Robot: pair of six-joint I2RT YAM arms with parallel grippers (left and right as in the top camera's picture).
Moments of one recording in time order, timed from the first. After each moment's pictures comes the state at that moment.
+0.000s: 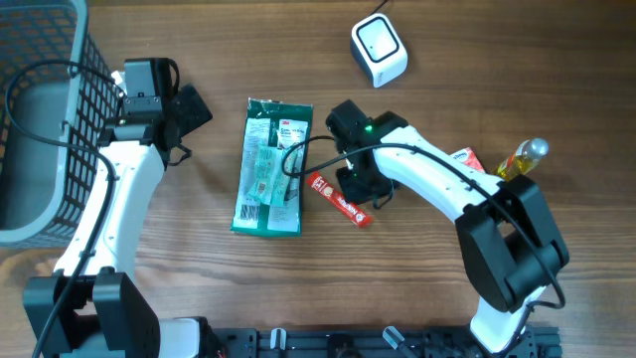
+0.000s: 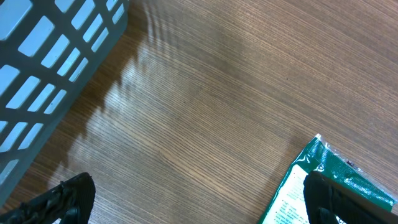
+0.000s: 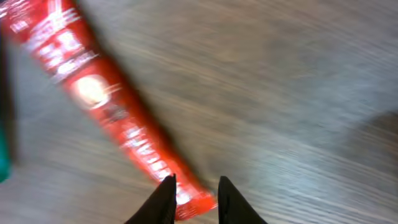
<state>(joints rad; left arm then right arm) 0.03 1.55 1.17 -0.59 -0.21 -0.48 0.60 1.93 1.33 -0.99 -0.08 0.25</state>
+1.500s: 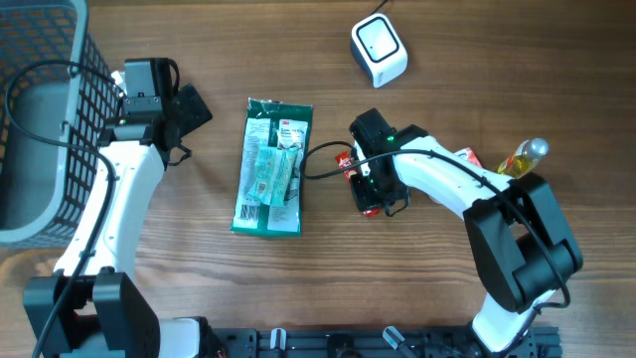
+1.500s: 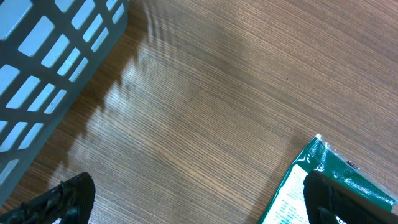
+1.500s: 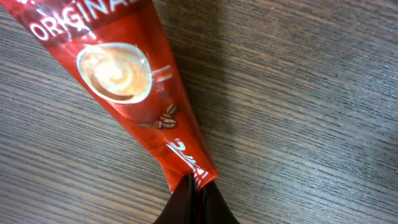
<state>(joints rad) 0.03 1.55 1.17 -0.59 -0.21 -0.48 0.52 1.90 1.15 -0.80 -0.16 0.25</state>
